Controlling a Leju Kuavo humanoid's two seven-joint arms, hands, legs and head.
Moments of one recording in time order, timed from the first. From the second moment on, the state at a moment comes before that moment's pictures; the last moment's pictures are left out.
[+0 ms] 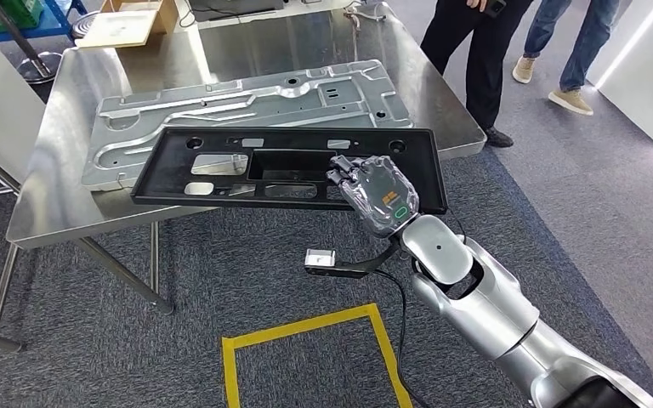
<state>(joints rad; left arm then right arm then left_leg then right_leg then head) -0.04 0.13 -0.99 -0.13 0.78 0.09 0.00 -0.69 -0.17 0.74 -1.46 1.25 -0.23 0.07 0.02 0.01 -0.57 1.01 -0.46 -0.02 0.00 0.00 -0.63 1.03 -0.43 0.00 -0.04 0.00</state>
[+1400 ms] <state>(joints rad) -0.04 0.13 -1.00 -0.12 0.80 0.09 -0.01 -0.70 -0.16 0.75 -1.44 1.24 -0.23 0.05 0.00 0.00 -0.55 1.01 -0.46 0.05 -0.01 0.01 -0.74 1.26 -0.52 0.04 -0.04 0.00</state>
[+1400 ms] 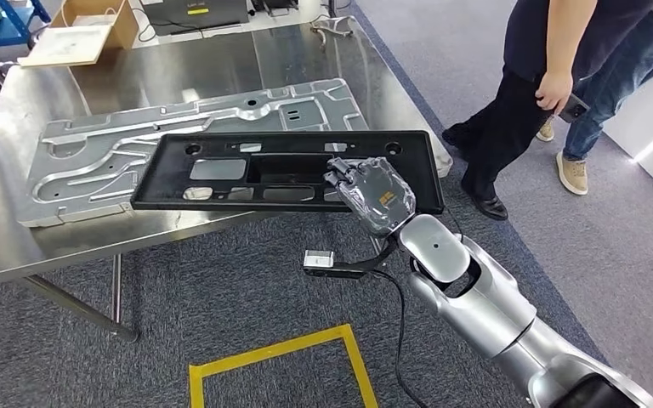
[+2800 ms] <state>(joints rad) -0.04 0.11 -1.00 -0.13 0.83 0.08 -0.03 -0.73 -0.16 0.77 -1.41 1.18 -0.20 0.02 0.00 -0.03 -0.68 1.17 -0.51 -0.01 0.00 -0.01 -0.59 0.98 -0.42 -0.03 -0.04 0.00</state>
